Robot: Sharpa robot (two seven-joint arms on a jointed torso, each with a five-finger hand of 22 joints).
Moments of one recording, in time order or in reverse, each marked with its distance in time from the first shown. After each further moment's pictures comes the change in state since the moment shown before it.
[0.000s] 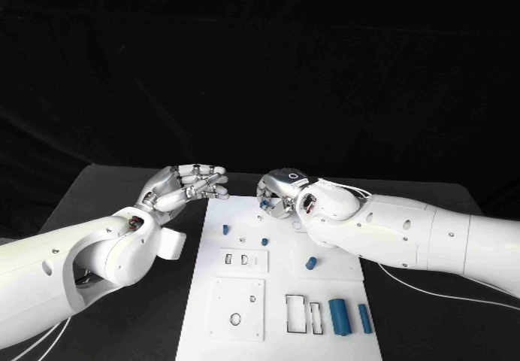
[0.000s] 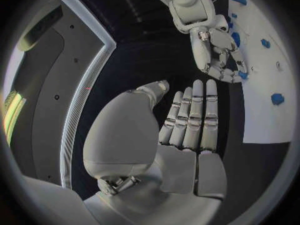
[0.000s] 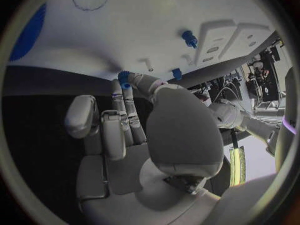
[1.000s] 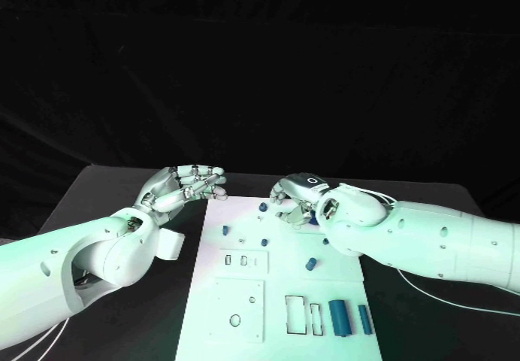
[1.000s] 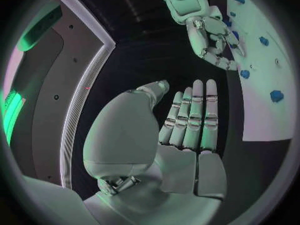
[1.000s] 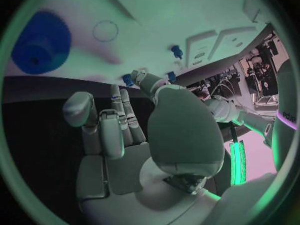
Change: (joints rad) left arm 0.001 -0.003 0.000 -0.006 0.000 0.000 -0.003; left_hand 0.000 0.000 0.000 0.000 0.000 -0.007 0.000 0.000 -0.001 0.000 0.000 -0.004 0.000 0.000 0.000 0.000 0.002 0.000 0.000 0.000 0.000 0.001; right arm 0.001 -0.181 0.001 0.169 0.032 -0.007 0.004; right_hand -0.051 -0.043 -0.092 0.012 0.007 -0.100 0.044 -0.096 -0.009 -0.147 0.037 0.036 -0.080 -0.002 0.045 0.001 -0.037 0.000 -0.042 0.042 -0.055 -0.049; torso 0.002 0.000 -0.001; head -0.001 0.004
